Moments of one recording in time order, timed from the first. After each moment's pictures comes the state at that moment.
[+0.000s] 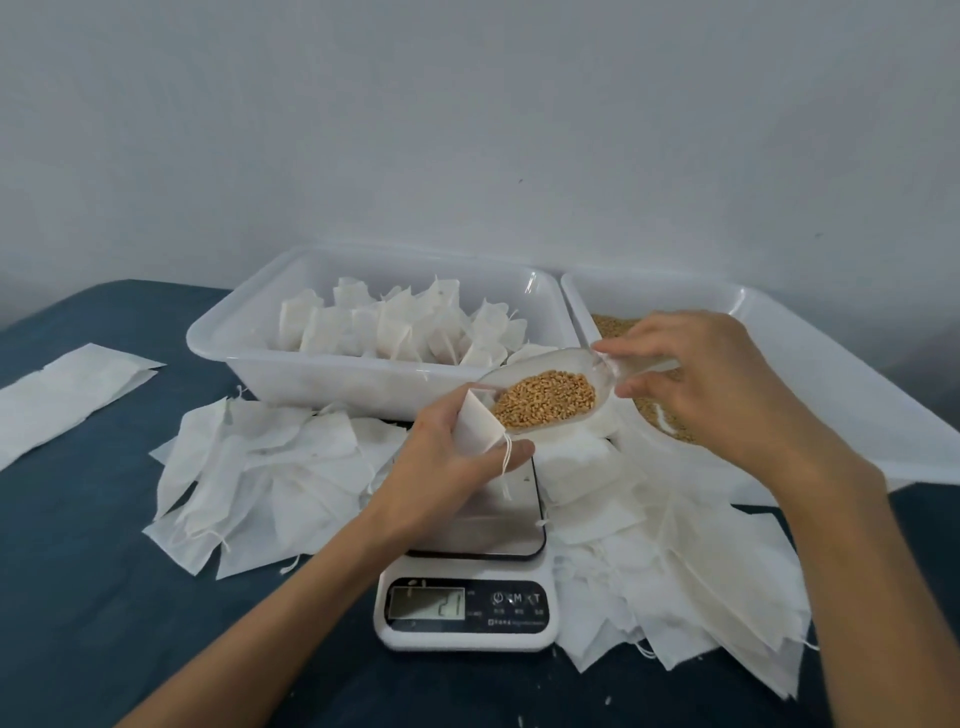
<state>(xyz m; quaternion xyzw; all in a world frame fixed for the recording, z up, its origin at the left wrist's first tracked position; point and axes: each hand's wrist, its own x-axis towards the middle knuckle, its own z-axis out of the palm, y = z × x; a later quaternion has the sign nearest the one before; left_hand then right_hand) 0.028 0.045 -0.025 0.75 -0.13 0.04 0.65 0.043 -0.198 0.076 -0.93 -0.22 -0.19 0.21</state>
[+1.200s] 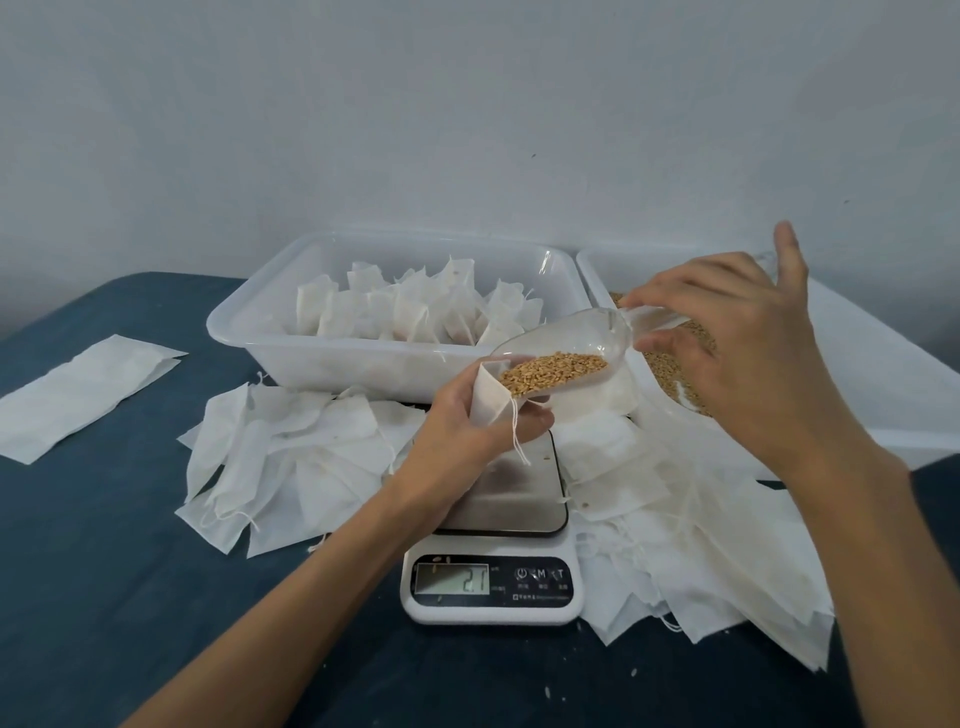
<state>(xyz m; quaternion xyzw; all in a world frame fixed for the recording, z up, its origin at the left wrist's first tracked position) 0.022 0.040 -0.014 0.64 -0.14 -0.01 0.76 0.033 -0.195 0.065 -0.89 -0.24 -0.36 0.11</state>
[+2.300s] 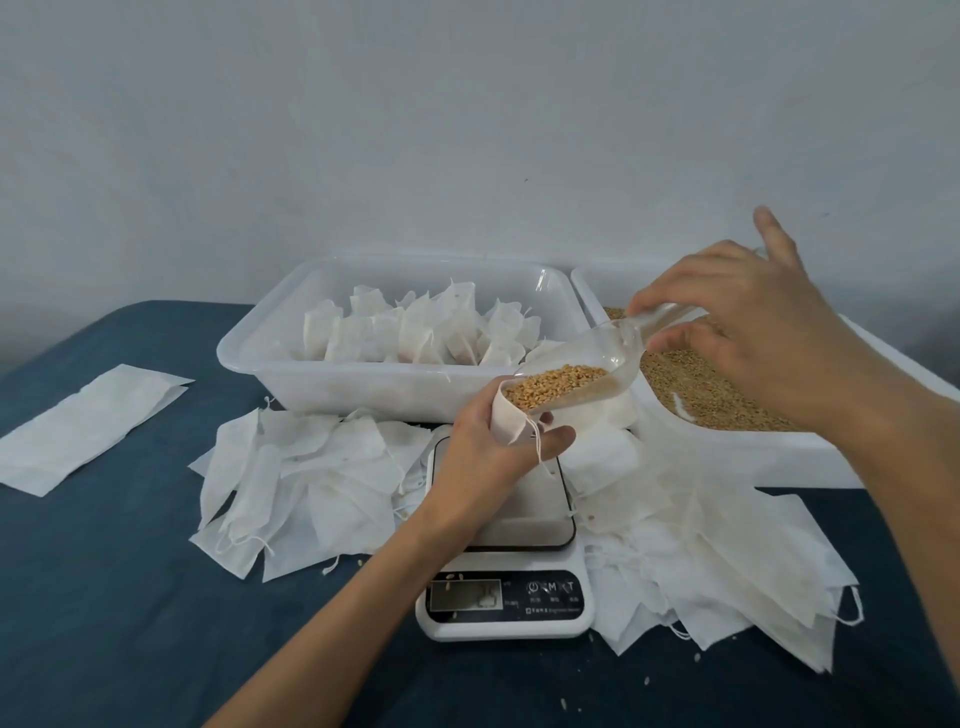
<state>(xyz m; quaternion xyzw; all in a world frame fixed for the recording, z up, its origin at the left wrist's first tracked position) 0.026 0.028 -0.018 0.69 -0.13 0.03 0.71 0.036 -0.203 0.105 -0.92 -0.26 -0.28 0.05</state>
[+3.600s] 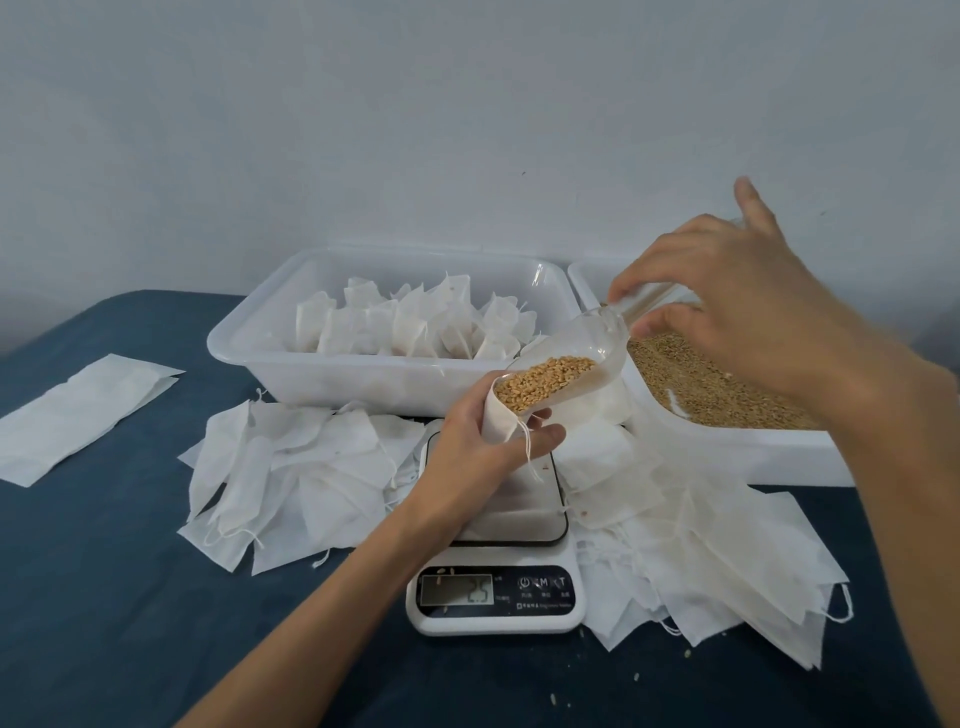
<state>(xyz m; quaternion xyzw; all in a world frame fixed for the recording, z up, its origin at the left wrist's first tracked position) 0.024 0.034 -0.019 0.69 -0.13 0.00 0.72 0.039 -0.186 0.126 -0.94 -0.25 -0.25 0.02</state>
